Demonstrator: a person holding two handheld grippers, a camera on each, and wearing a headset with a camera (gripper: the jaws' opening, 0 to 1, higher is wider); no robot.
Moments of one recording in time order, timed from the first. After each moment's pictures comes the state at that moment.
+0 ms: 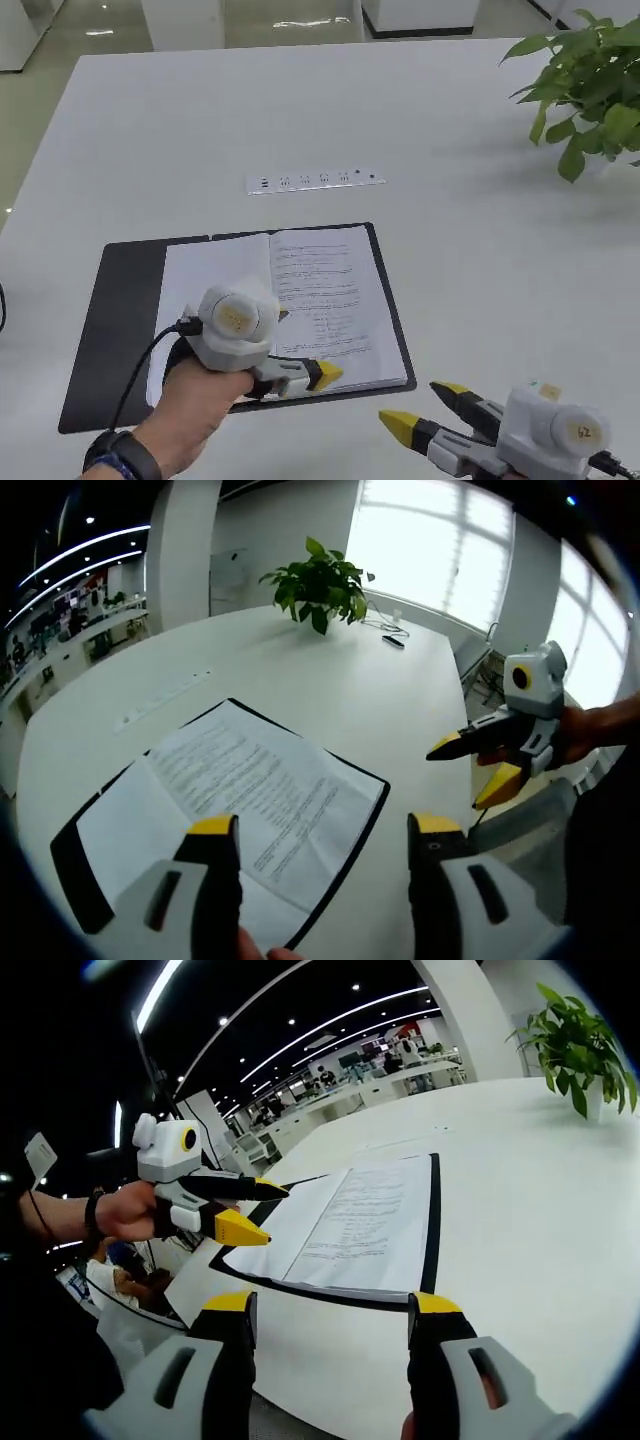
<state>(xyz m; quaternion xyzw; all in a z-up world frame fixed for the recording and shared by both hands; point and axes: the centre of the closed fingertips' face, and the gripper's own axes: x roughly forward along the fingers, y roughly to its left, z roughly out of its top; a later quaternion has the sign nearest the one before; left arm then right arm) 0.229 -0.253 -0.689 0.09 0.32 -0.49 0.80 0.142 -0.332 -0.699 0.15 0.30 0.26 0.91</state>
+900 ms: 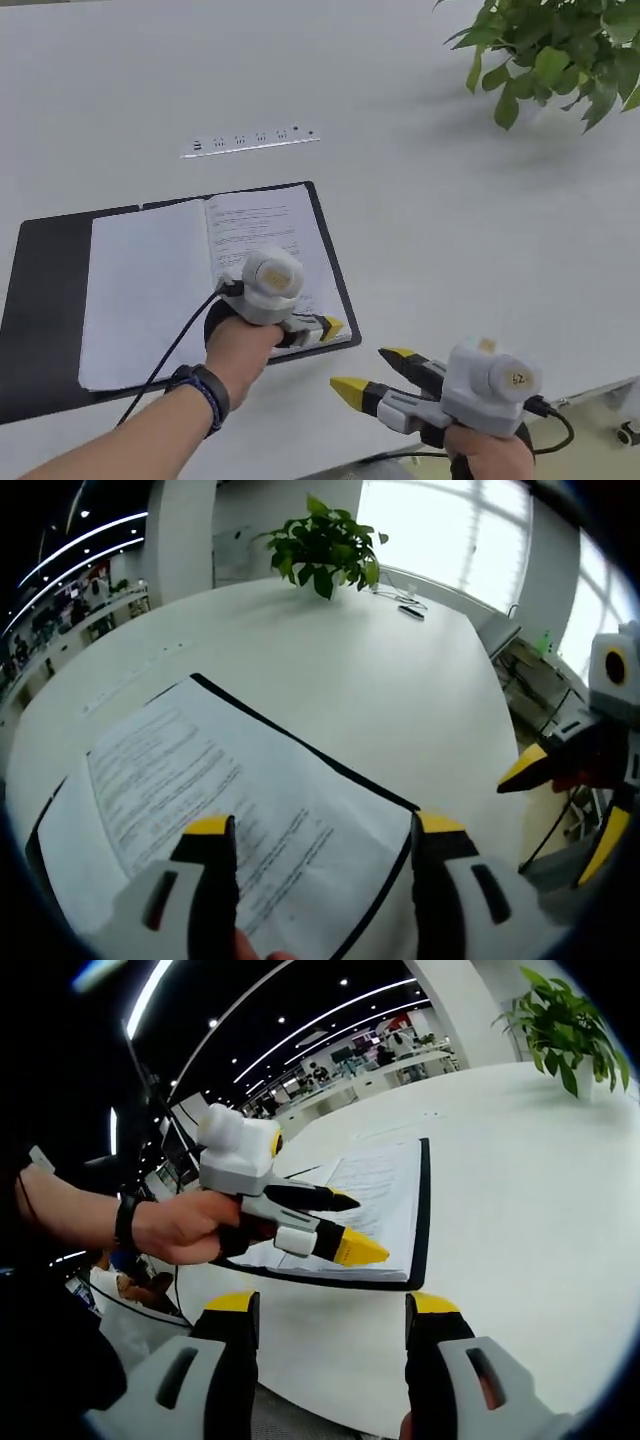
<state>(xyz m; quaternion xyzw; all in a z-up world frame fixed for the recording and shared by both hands) 0.246 -0.332 -0.770 0.12 0.36 -0.45 0.81 0.129 -0.343 -0.714 0.17 0.32 0.25 0.90</state>
